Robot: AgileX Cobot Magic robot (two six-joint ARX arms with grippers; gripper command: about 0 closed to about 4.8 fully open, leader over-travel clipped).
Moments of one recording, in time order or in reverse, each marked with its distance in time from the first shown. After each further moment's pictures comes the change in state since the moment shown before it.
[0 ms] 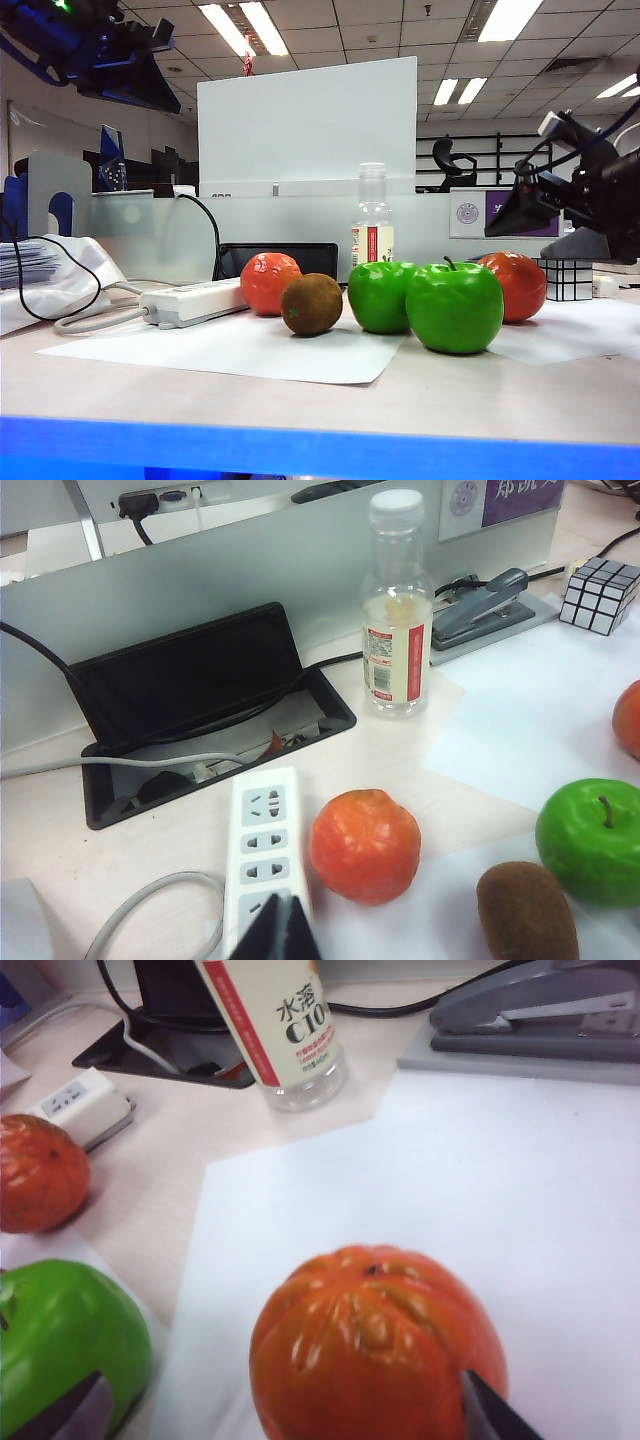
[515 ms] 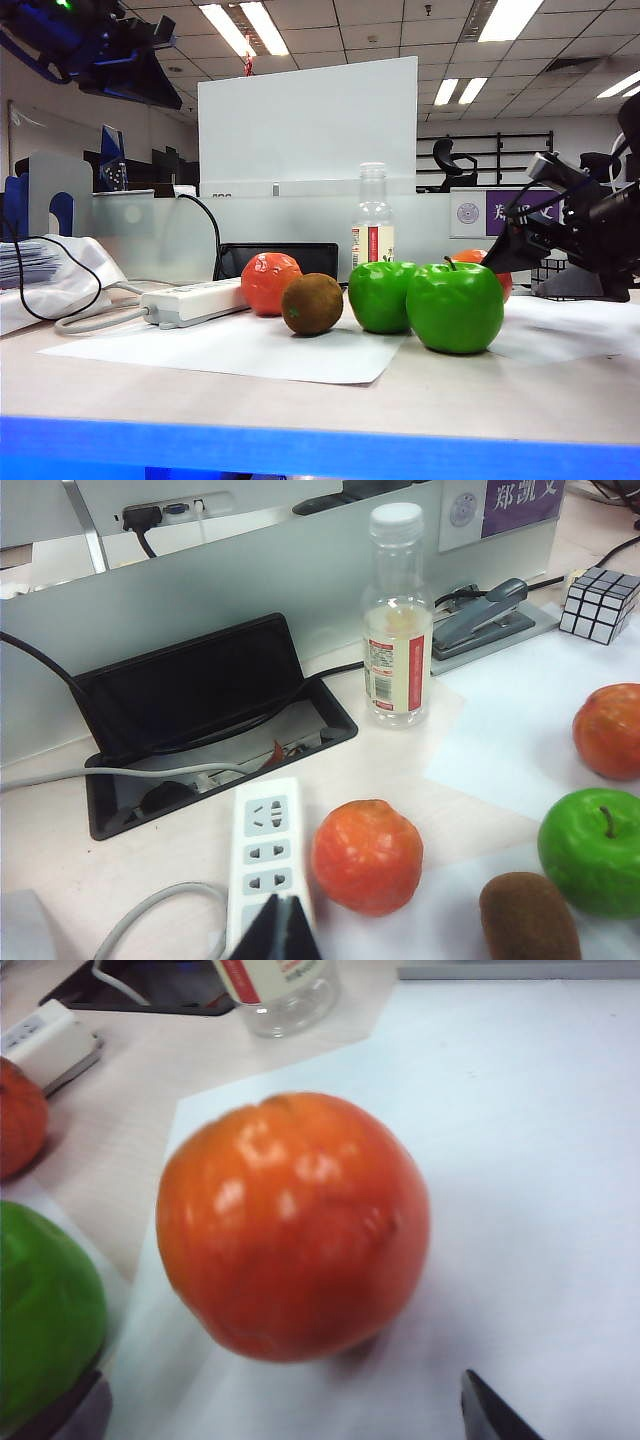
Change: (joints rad) left arm 0.000 0.000 0.000 0.019 0.000 0.000; right arm 0.024 0.114 -0.001 0.049 0.019 0.000
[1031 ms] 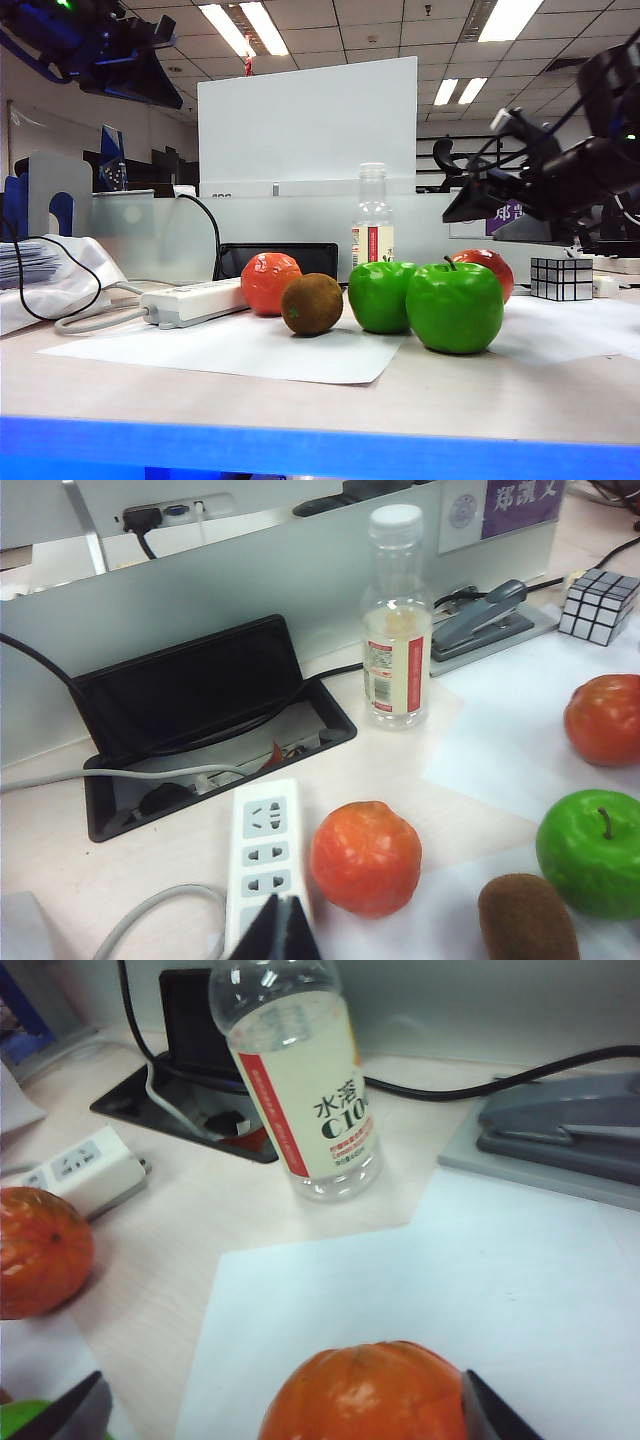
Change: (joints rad) left arm 0.000 0.000 0.000 0.002 0.000 0.000; right arm 0.044 0.043 0.224 -0.051 -0.002 -0.015
